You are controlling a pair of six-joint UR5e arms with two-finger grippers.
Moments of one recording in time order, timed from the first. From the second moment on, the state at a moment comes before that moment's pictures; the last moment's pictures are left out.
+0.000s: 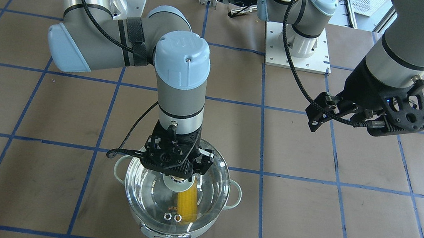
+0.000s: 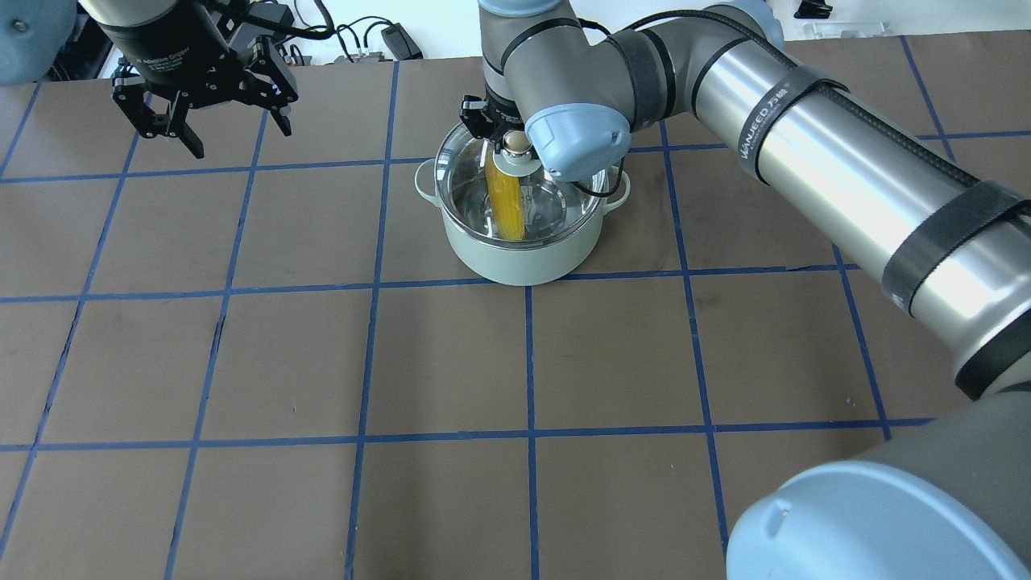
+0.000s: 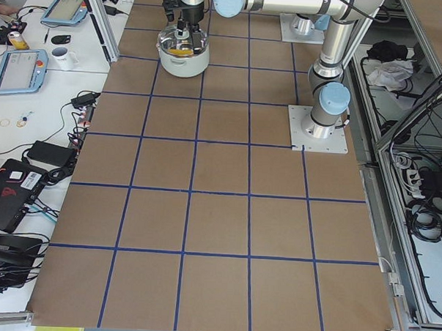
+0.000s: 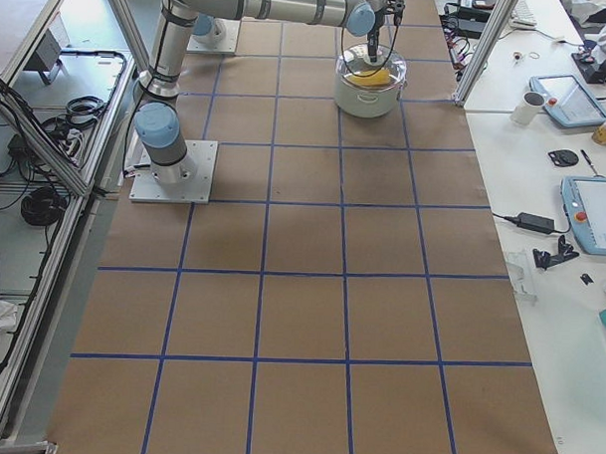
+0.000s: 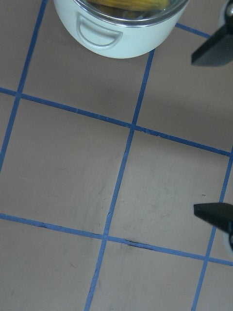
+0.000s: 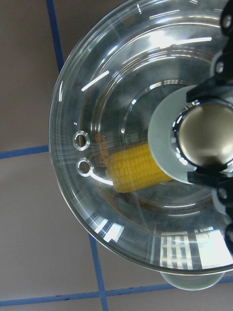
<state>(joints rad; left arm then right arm) -1.50 -1.71 -1.39 -1.59 1.59 -0.21 1.92 -1.07 1.35 -2.09 -1.60 0.51</state>
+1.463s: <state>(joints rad) -1.50 -1.70 -1.39 -1.67 1.64 -0.21 1.92 -1.07 1.36 -2.08 -1.59 0.51</state>
